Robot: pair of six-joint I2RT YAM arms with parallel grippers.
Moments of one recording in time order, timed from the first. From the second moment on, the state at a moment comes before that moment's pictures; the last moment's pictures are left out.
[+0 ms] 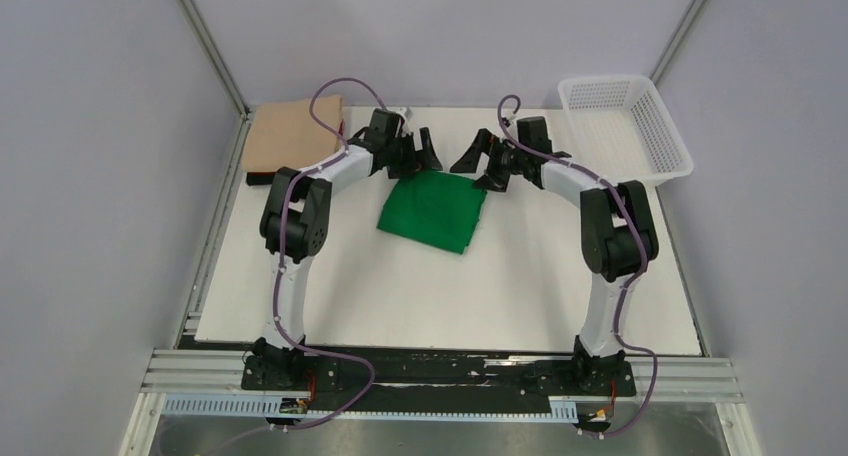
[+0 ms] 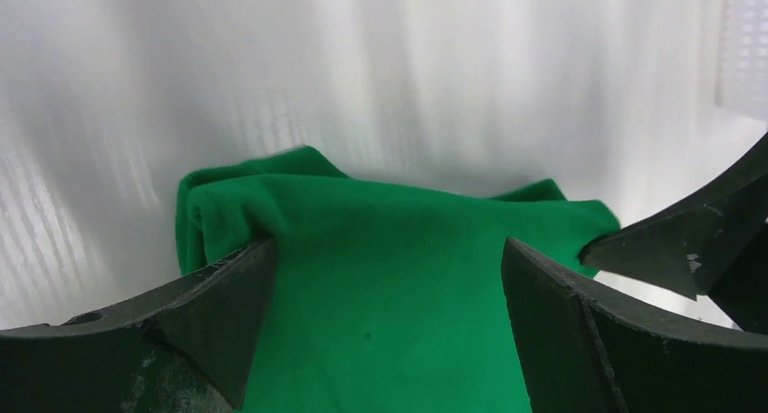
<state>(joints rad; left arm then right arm) -0.39 2.17 1.66 -0.21 0.34 -0.52 0.24 1.94 1.34 -0.08 -0.67 0.66</state>
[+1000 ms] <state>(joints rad) -0.43 1.64 1.16 -0.35 0.28 -0.56 0.21 1.53 1.01 -0.11 -0.50 0.64</state>
